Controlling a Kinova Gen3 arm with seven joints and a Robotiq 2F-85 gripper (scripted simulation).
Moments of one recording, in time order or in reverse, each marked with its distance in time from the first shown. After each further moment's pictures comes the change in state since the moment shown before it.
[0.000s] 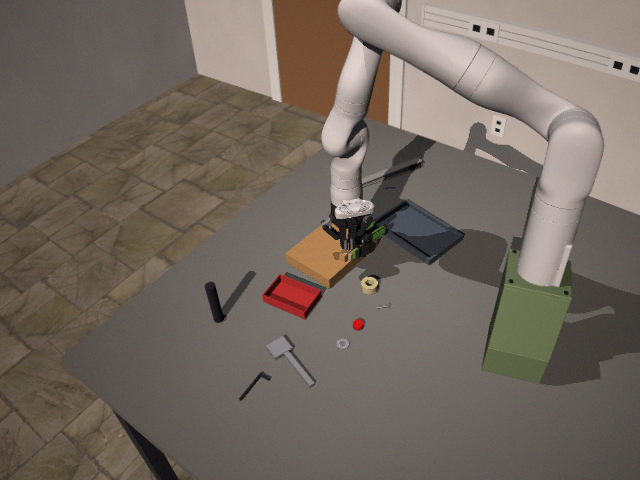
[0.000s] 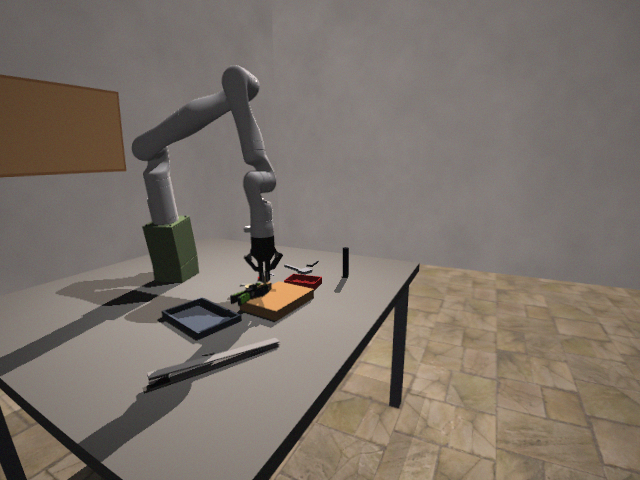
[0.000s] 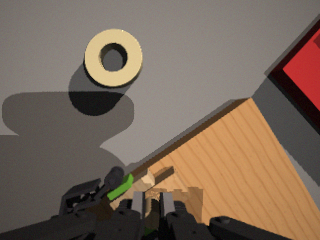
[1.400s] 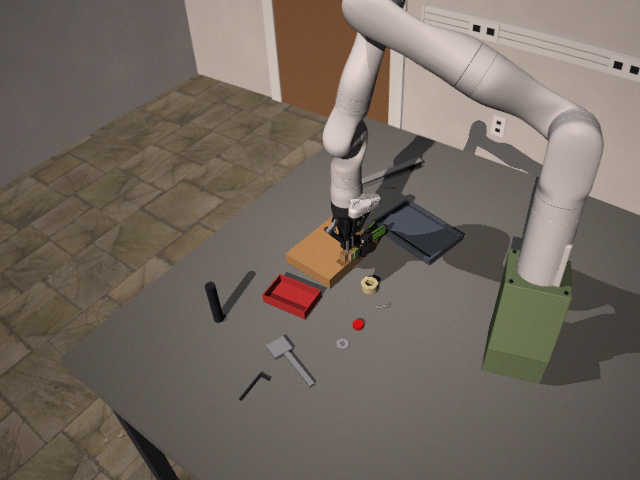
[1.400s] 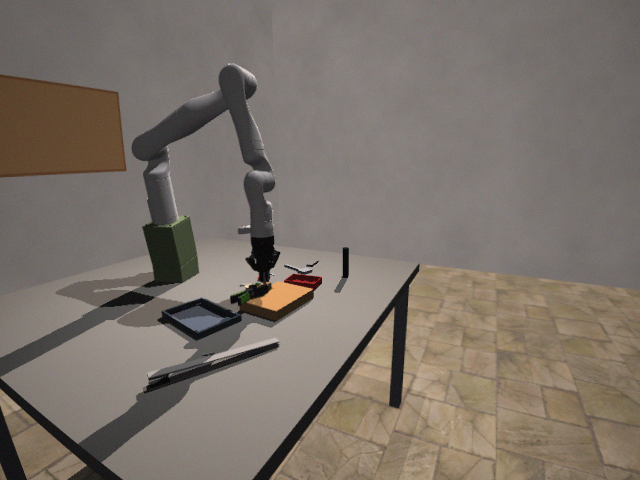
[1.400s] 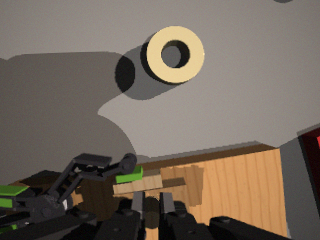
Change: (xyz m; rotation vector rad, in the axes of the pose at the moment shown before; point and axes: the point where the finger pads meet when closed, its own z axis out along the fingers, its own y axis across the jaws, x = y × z) arm 0.000 0.000 -0.001 0.001 0.000 -0.451
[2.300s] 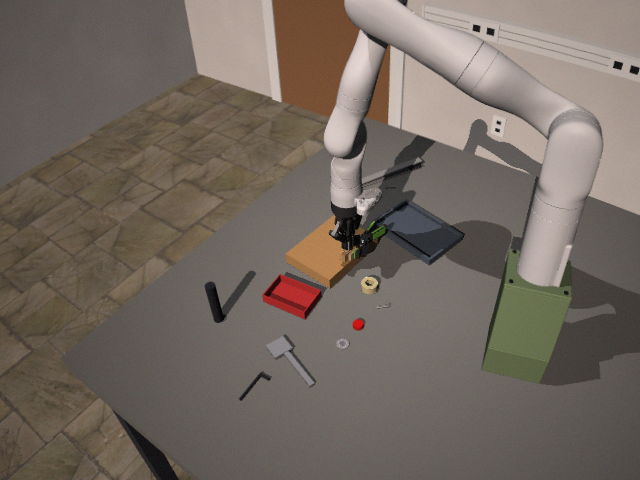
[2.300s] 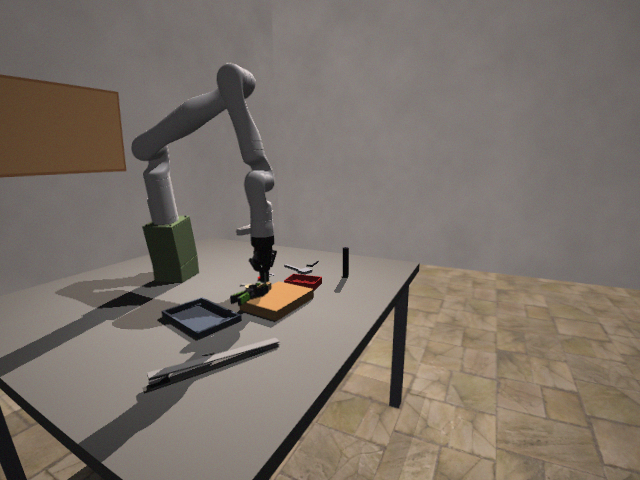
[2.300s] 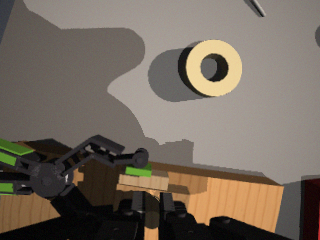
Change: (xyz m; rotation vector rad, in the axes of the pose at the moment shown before) arm 0.000 0.000 0.000 0.000 0.000 -0.302
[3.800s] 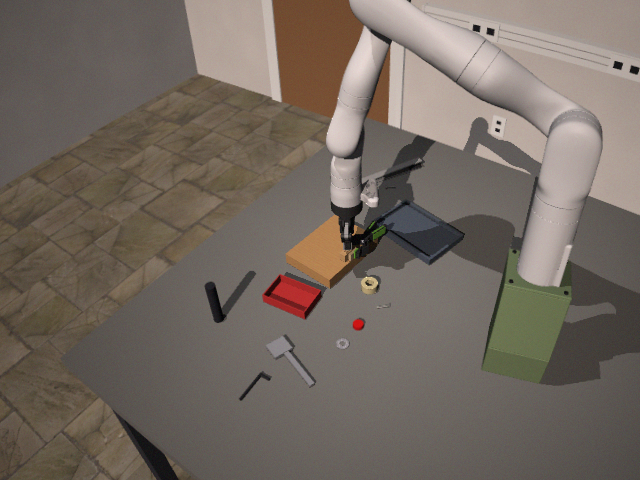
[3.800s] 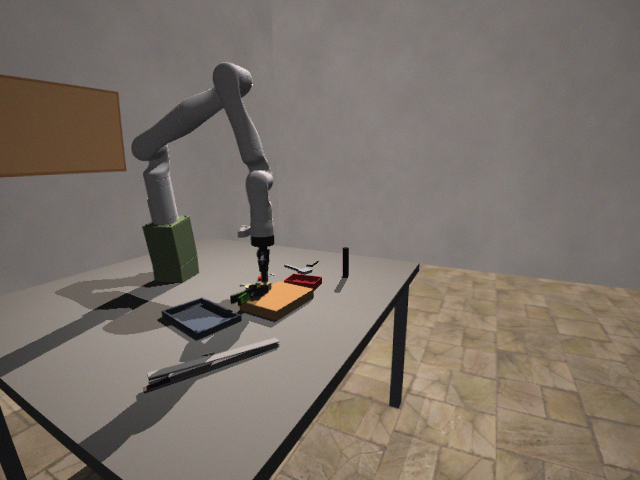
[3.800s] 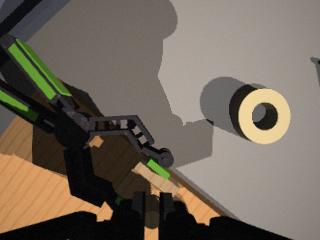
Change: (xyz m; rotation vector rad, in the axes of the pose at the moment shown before) arm 0.000 0.000 -0.001 0.000 -0.001 -0.535
